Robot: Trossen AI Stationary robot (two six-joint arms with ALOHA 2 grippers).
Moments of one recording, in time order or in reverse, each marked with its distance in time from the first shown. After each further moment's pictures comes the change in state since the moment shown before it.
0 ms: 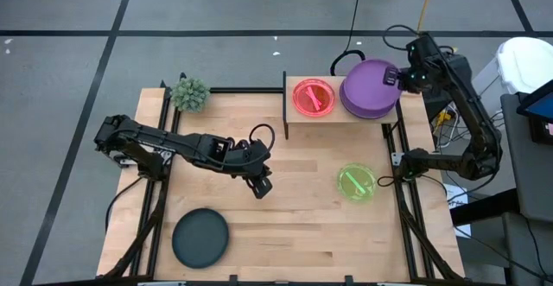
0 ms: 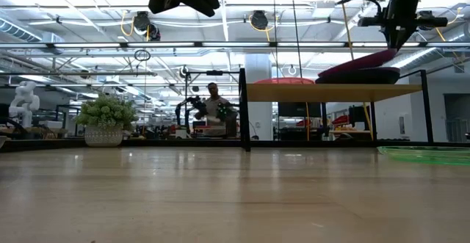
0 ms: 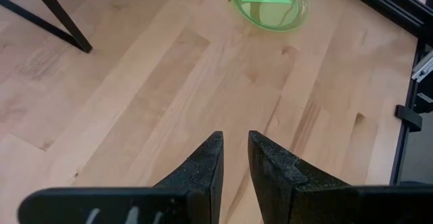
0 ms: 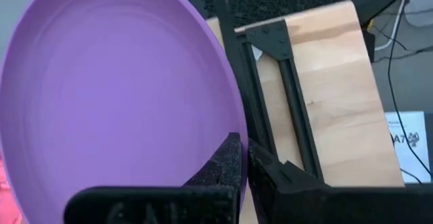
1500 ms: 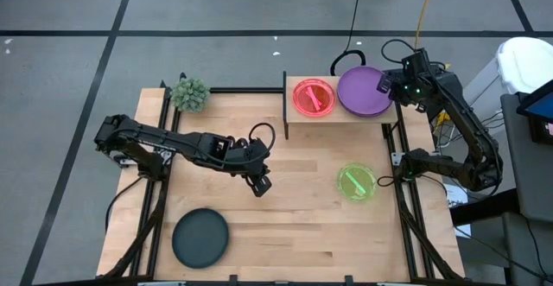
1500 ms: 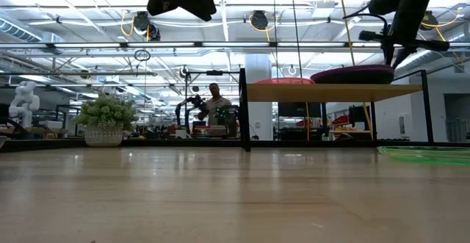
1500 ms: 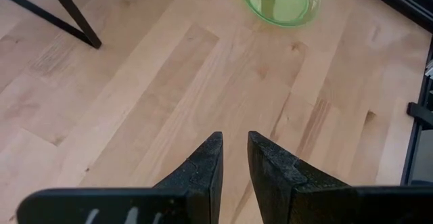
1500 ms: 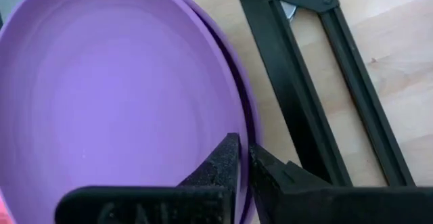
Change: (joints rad) left arm 0.013 0.000 0.000 -0.029 0.000 0.006; right arm -0.010 -0.110 -0.283 0.213 -0.136 0.185
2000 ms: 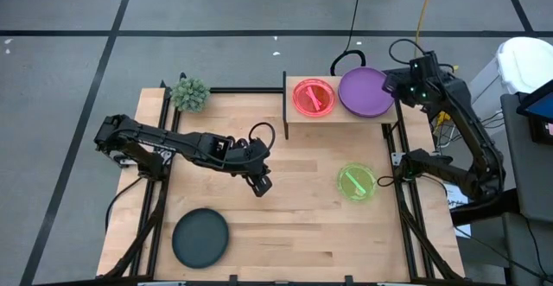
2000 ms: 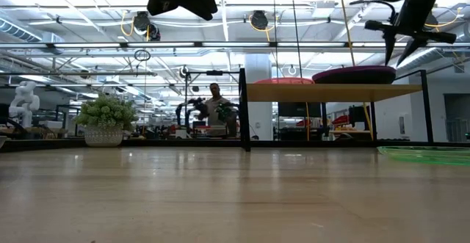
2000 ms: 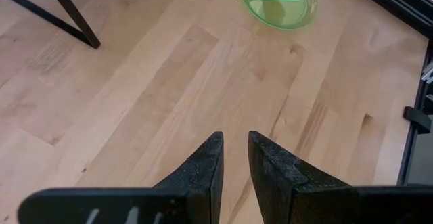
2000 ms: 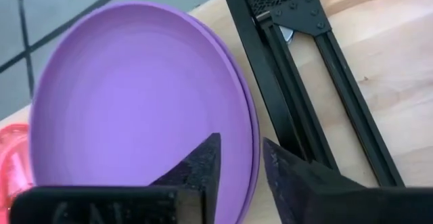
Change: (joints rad) left arm -0.002 0.000 0.000 0.008 0.000 -0.015; right arm 0.000 -0.099 -0.001 0.008 0.031 -0.004
